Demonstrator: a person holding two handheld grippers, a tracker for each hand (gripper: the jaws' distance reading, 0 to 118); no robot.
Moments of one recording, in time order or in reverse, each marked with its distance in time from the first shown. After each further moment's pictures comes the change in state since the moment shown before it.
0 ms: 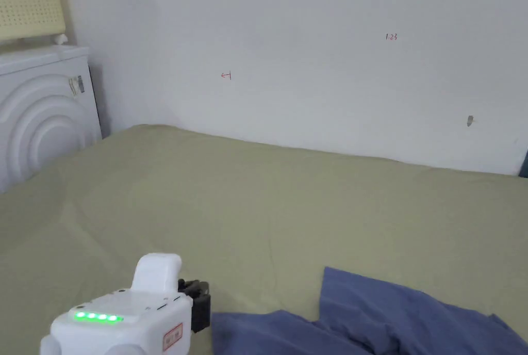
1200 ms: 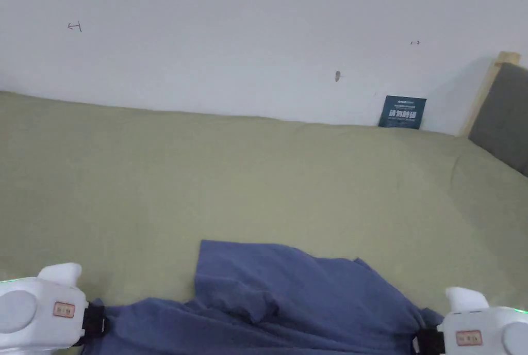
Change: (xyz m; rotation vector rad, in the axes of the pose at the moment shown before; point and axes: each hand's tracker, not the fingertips) left arm 0.017 -0.014 -0.140 -0.490 -0.116 0.059; right arm 0.077 -0.055 -0.129 -0.582 -0.025 -0.186
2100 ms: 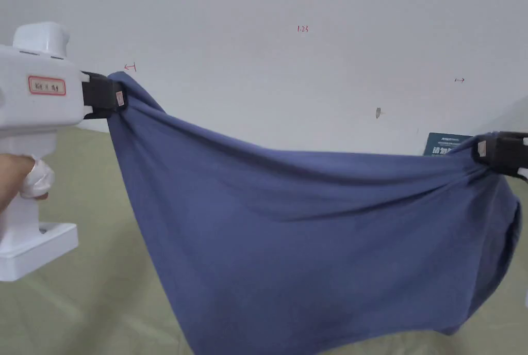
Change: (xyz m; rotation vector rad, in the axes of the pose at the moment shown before) left arm 0.029 0.191 0.223 0.723 -0.052 -0.154; right arm -0.074 0.195 0.158 0.676 0.102 0.219
